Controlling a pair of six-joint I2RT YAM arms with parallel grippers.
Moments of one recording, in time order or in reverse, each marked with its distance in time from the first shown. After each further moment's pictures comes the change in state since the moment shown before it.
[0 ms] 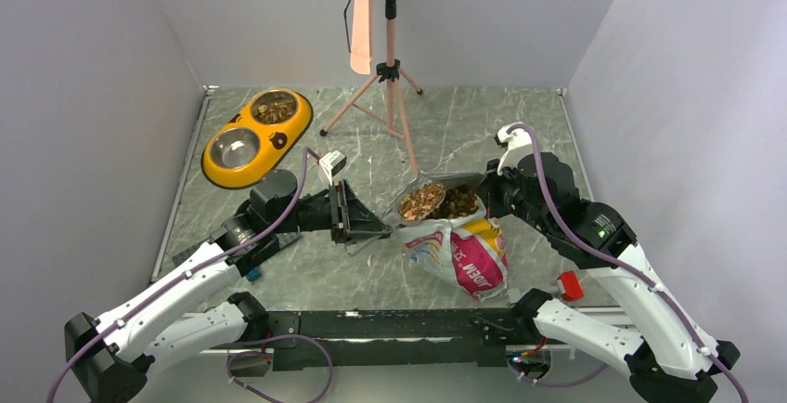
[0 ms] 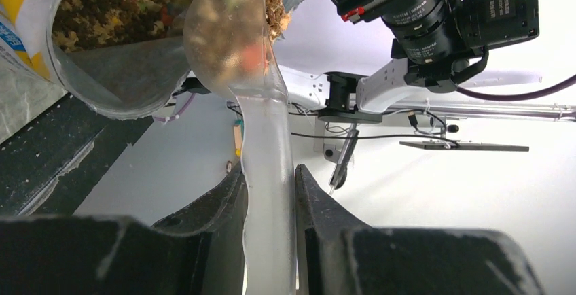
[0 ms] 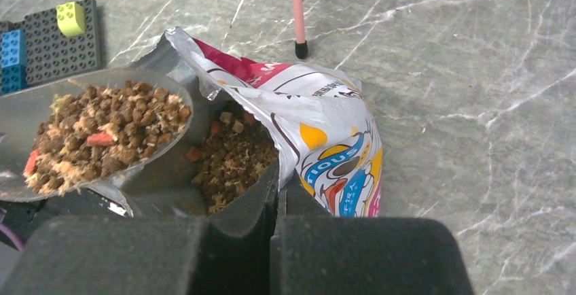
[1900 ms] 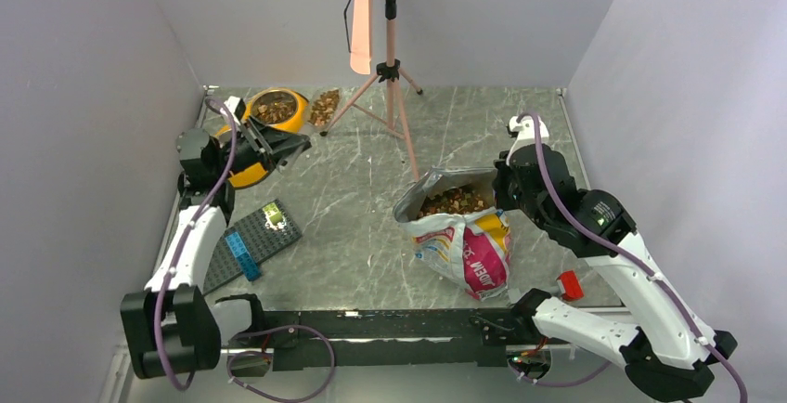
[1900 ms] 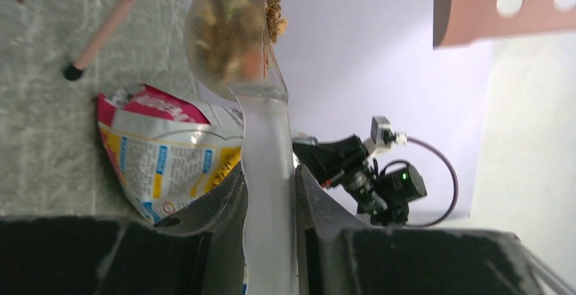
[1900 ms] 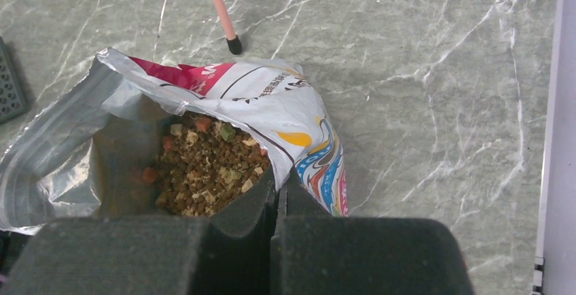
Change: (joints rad) left arm 0.851 0.235 -0.011 0.455 0.419 -0.102; right arm 0.000 0.072 0.101 -0.146 0.229 0.118
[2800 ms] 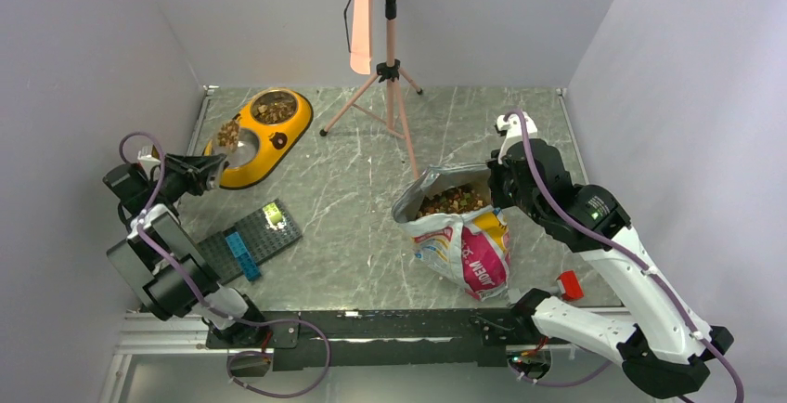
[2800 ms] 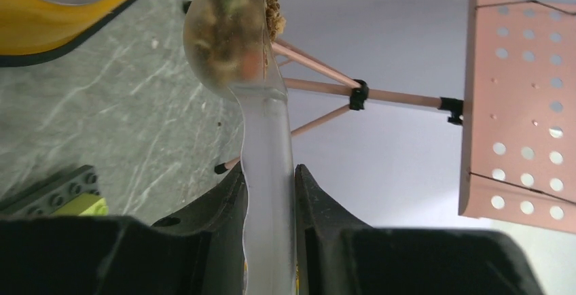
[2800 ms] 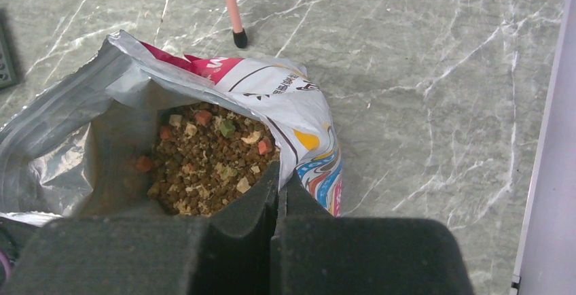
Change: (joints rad) left arm 0.641 0.361 -0.029 -0.052 0.119 0.280; right arm -0.012 0.036 0.014 0.014 -0.060 -0.105
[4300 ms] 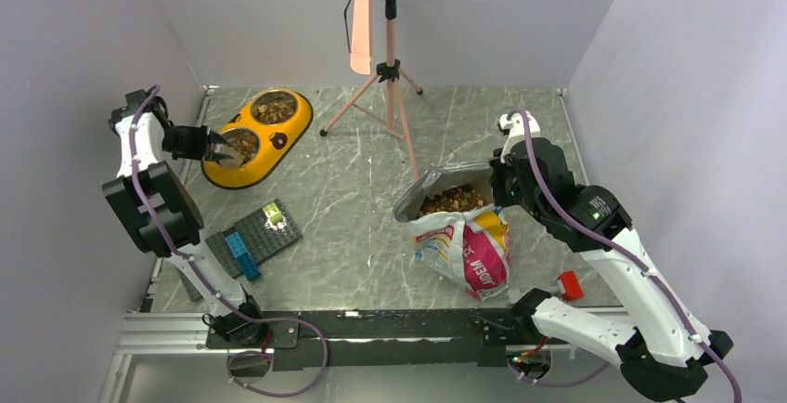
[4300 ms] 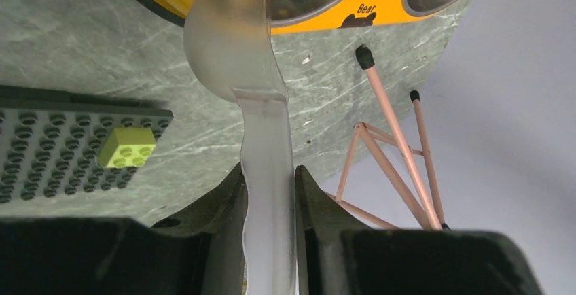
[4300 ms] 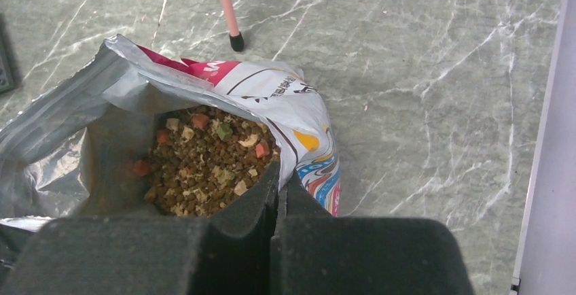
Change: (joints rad) left arm -0.226 0.433 0.929 -1.402 -0.645 0.271; right arm -0.035 -0.009 -0.011 0.018 -0.025 -0.017
